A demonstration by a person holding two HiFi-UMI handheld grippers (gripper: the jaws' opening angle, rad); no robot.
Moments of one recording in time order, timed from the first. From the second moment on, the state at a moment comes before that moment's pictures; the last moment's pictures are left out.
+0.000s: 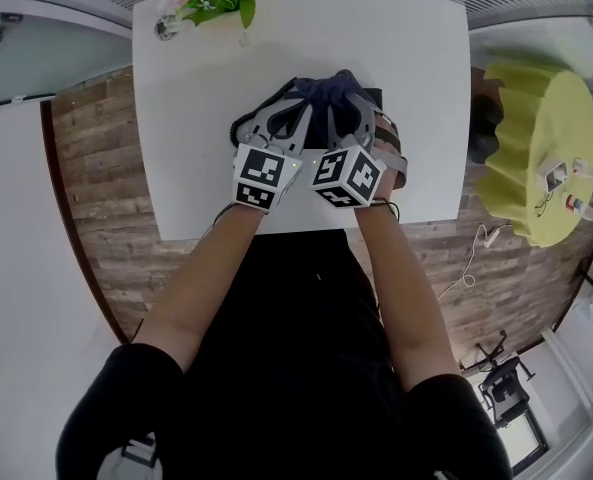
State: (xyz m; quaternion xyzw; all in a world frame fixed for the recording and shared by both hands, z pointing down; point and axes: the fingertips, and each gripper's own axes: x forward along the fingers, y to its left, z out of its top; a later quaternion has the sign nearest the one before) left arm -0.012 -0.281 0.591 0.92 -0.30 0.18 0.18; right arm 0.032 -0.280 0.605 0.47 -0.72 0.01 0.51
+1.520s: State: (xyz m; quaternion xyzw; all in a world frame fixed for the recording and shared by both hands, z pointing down) left arm -0.110 -0.264 0.608 0.89 -0.36 0.21 0.19; right arm -0.063 -0.247 0.625 0.39 -0.77 0.01 0.51
